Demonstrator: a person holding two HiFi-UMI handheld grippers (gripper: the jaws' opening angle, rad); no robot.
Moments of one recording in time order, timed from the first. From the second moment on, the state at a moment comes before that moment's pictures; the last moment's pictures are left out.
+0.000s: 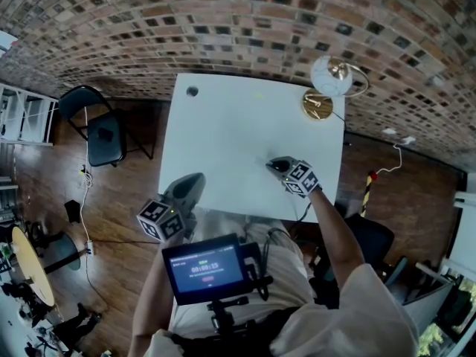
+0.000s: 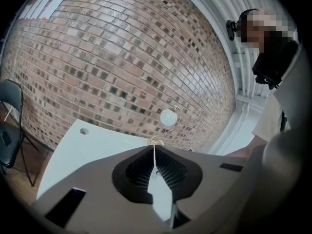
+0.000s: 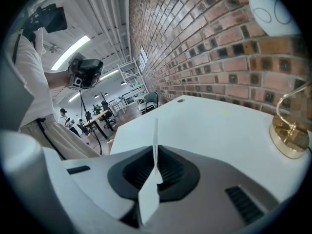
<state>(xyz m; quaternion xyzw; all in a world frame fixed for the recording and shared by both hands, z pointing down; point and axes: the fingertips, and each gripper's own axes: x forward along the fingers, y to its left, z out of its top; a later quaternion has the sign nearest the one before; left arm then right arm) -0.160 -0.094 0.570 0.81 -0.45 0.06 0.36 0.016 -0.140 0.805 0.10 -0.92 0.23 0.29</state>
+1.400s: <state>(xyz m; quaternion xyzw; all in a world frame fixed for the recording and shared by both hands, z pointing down) -0.159 -0.087 0.594 0.80 -0.46 0.10 0.38 0.002 -0.118 0.863 0.03 -0.92 0.21 0.33</state>
